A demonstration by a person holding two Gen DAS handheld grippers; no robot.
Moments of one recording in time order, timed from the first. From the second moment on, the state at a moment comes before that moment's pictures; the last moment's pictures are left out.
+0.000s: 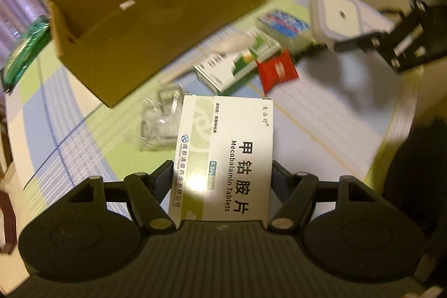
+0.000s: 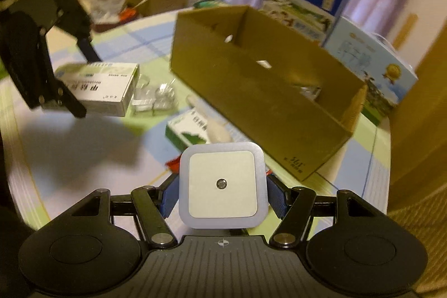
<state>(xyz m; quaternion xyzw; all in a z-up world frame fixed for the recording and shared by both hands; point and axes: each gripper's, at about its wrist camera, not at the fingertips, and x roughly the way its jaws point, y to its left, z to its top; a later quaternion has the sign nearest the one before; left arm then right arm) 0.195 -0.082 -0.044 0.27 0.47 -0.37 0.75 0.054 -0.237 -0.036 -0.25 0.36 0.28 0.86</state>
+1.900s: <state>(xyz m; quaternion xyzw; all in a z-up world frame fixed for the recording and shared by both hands) 0.423 -0.133 -0.006 0.12 0.43 -0.25 0.86 0.283 -0.216 -0.010 -0.03 0.39 0.17 0.90</state>
